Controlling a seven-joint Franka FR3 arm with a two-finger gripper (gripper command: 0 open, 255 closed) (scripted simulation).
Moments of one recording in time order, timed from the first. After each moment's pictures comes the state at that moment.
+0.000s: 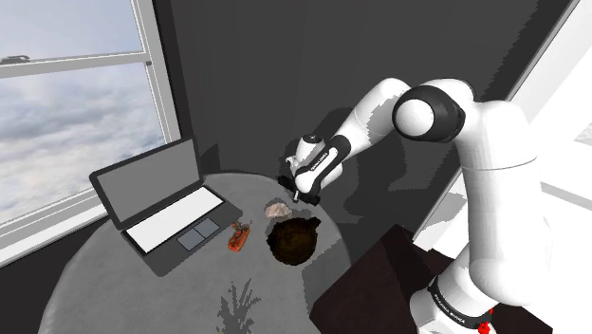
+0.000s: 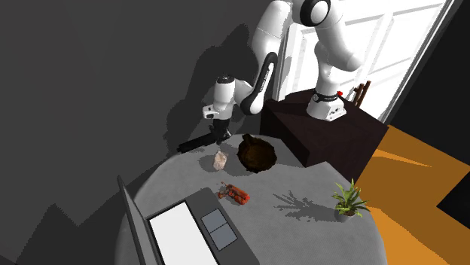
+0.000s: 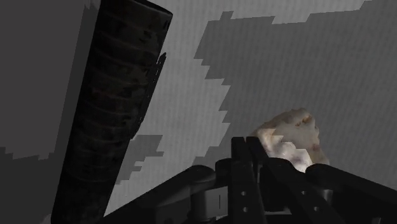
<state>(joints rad) 0.02 0.63 -0.02 -2.09 -0.07 2.84 -0.54</state>
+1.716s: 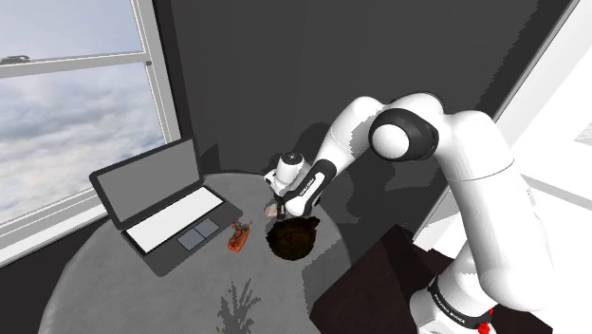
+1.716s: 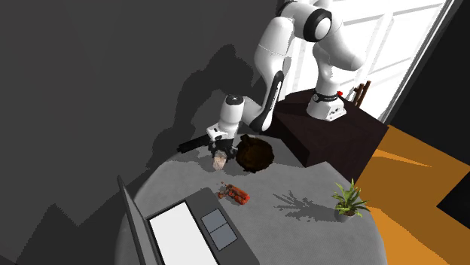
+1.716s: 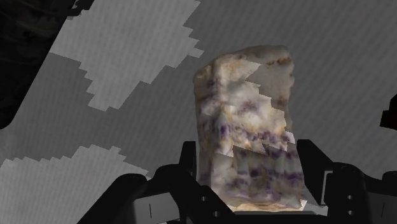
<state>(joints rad) 0.20 0.77 -0.09 -1.99 -0.23 2.93 -0.56</state>
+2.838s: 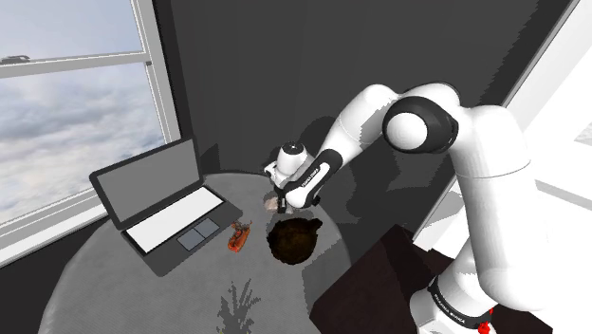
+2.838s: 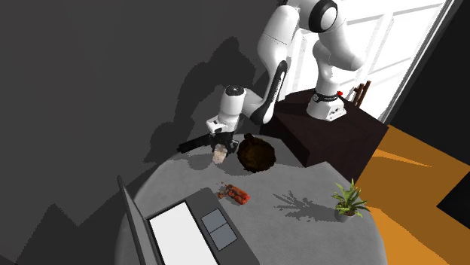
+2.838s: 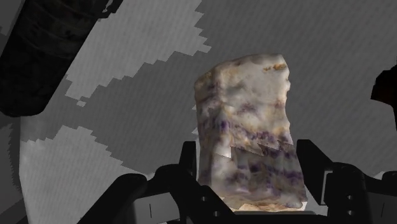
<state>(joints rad) 0.20 0.67 -0.07 -2.04 -0.23 2.87 -0.58</state>
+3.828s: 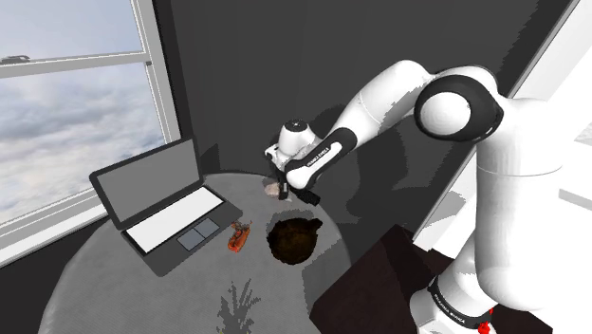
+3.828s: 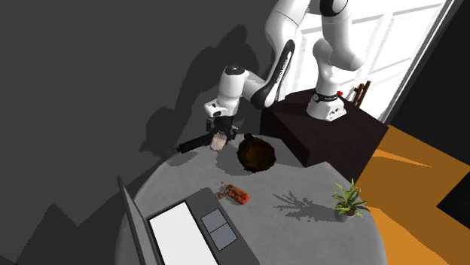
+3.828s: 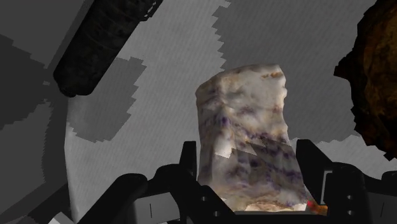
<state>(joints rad) 0.18 0.48 -0.05 -2.09 -0.21 2.74 -0.61</state>
